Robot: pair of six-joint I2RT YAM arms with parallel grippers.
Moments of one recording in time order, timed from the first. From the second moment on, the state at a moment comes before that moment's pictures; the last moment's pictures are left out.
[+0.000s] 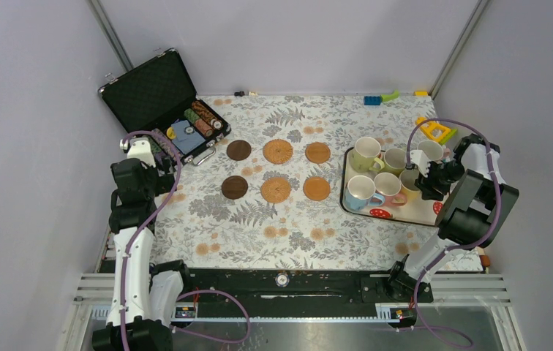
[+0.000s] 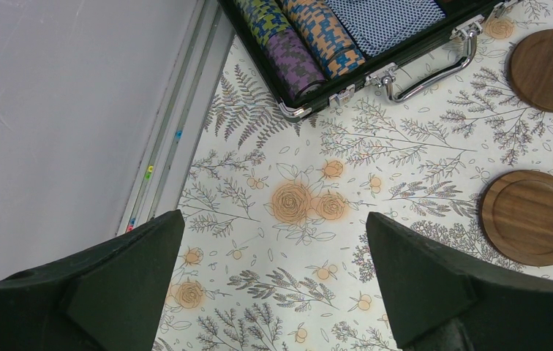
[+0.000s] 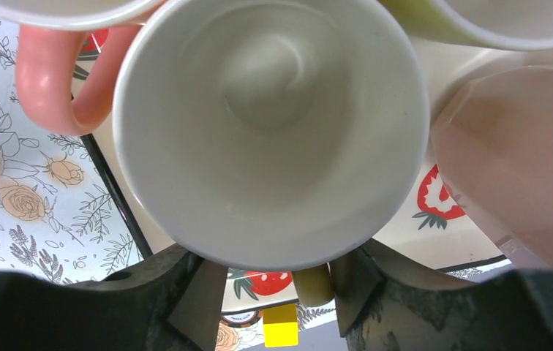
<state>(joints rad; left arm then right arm) 0.22 0.77 0.73 -0.45 -0.10 0.08 -0.52 1.74 1.26 -1.10 -0.41 -1.72</state>
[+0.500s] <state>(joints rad) 0.22 0.75 0.73 -0.45 -0.09 0.08 -0.53 1.69 1.20 -1.08 -0.38 -1.66</state>
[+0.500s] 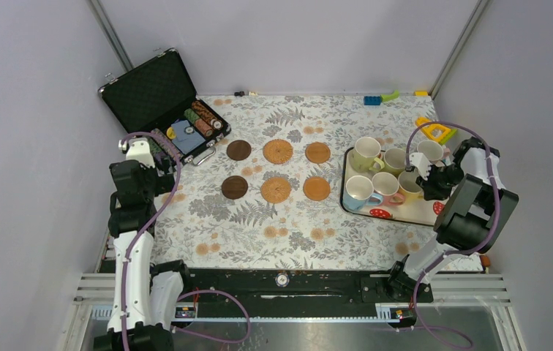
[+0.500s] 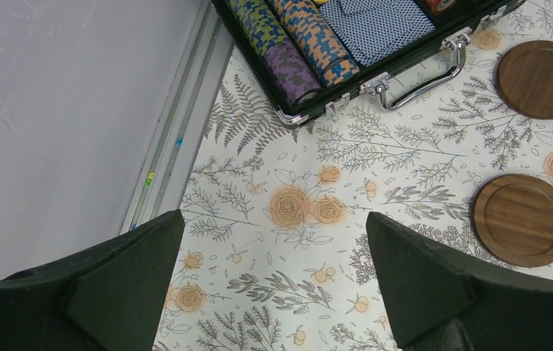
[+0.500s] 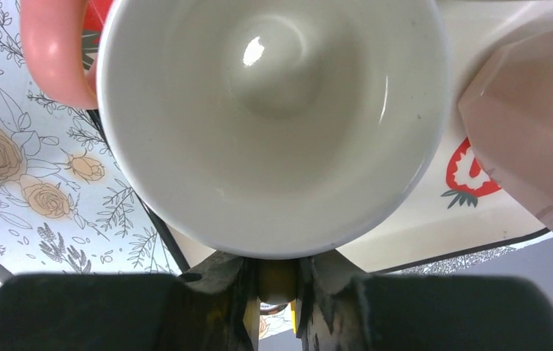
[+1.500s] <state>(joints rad) 0.22 0.68 0.73 -0.45 -0.06 0.08 -0.20 1.23 1.57 -1.39 -0.44 -1.09</state>
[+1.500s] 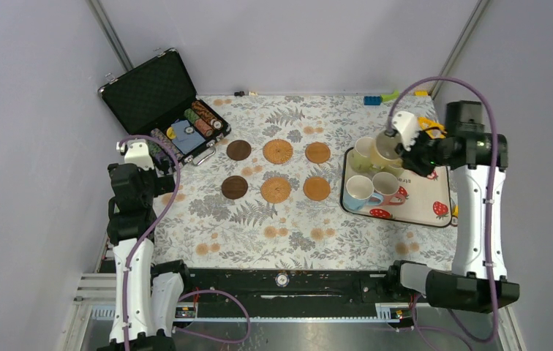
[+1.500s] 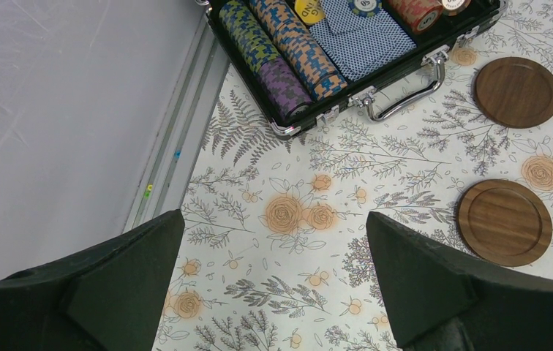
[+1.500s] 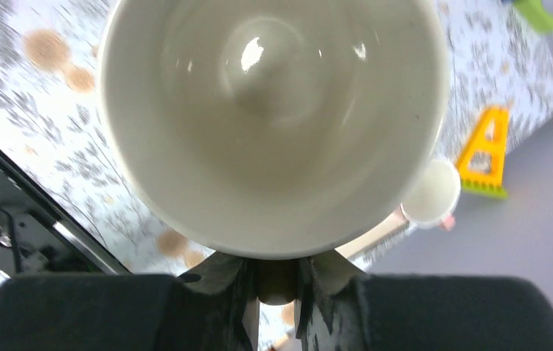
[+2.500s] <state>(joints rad) 0.22 0.69 0.73 -0.45 -0.06 0.09 0.40 1.98 1.86 -0.87 0.03 -0.13</state>
